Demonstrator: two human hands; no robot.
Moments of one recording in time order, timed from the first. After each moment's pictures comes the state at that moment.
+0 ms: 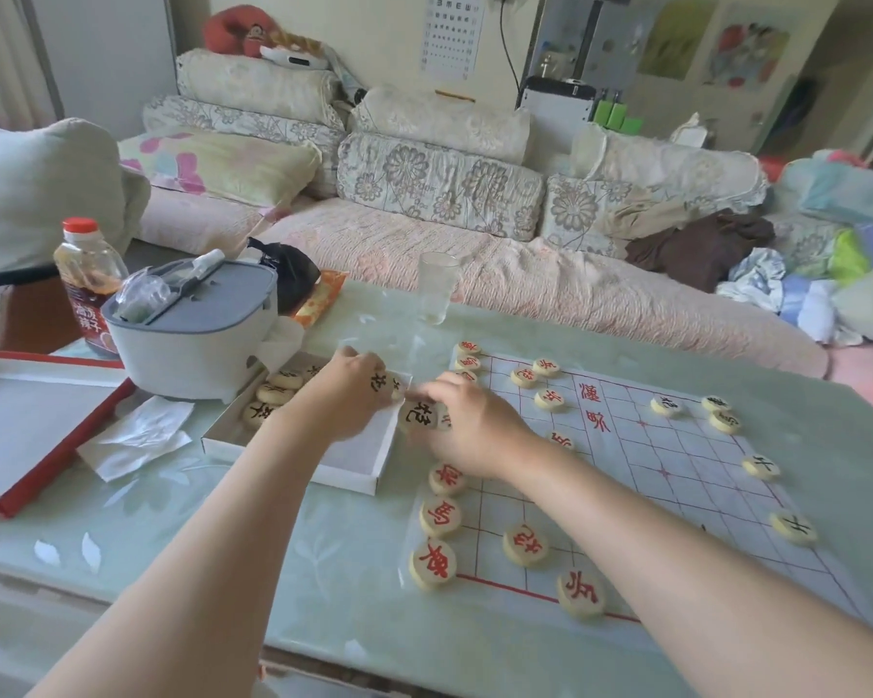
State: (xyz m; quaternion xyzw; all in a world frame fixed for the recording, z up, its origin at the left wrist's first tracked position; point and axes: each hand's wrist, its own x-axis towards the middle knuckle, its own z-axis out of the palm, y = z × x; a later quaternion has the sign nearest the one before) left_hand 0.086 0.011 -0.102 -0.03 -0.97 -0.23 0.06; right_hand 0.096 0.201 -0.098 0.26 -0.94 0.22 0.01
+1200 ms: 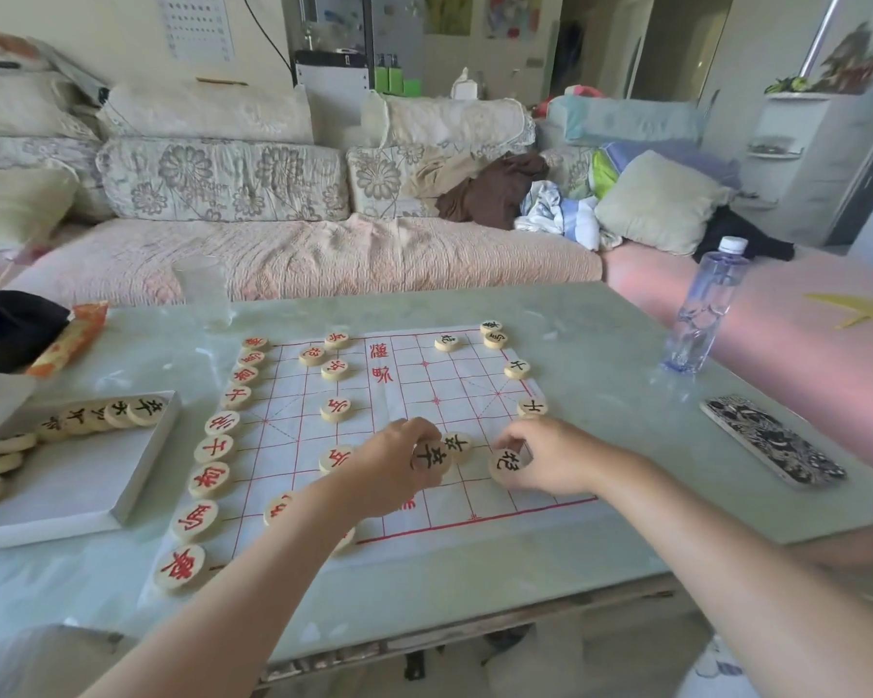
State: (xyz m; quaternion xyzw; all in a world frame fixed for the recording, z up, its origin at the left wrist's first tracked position) left_hand 0.167 0.307 -0.128 -0.28 -0.91 -0.29 -0.10; right_hand 0.222 0.542 -0.121 -0.02 -0.98 0.20 -0.08
